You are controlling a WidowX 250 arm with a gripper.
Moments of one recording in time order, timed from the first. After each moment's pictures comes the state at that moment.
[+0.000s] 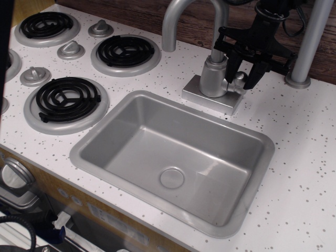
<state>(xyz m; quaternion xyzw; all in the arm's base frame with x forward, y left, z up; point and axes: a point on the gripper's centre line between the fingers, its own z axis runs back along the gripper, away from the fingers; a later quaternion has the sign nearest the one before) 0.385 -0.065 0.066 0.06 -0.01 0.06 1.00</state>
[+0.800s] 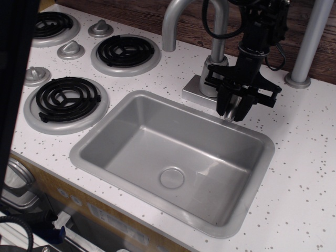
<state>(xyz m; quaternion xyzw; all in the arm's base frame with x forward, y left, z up) 0.375 -0.061 0.023 0.05 0.02 0.05 1.00</state>
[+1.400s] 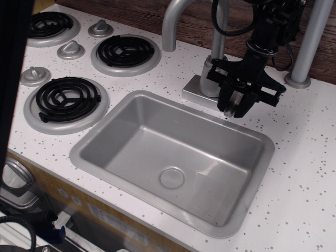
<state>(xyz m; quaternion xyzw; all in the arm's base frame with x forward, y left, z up) 0.367 -0.063 0.038 0.08 0.01 0.06 0.99</state>
